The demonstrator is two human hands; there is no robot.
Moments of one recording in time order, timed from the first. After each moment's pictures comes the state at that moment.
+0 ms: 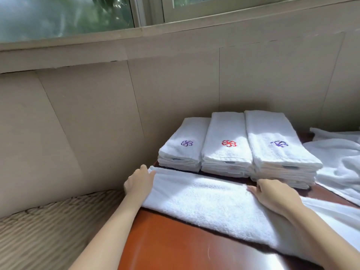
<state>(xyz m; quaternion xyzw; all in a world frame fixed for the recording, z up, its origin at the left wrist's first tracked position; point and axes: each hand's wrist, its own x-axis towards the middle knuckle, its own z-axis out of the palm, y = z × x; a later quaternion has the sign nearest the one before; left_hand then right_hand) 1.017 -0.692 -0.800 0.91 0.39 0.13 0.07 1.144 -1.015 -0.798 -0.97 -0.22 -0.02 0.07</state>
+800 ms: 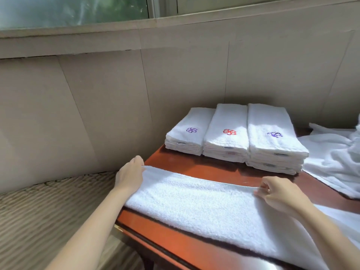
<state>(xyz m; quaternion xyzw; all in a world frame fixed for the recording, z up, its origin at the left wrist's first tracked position) 0.928 -0.703 -0.795 0.93 0.32 0.18 0.07 1.090 -1.064 -0.777 -0.96 -0.27 0.01 0.12</state>
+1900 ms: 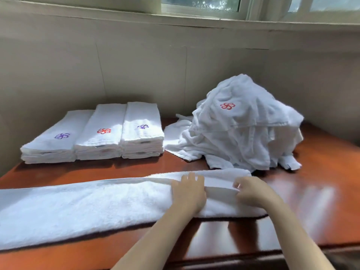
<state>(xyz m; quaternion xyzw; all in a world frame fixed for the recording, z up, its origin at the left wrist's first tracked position) 1.031 -1.153 -0.790 1.00 -0.07 -0.02 0.07 1.036 -1.332 -0.760 -1.00 -0.02 0.07 0.06</state>
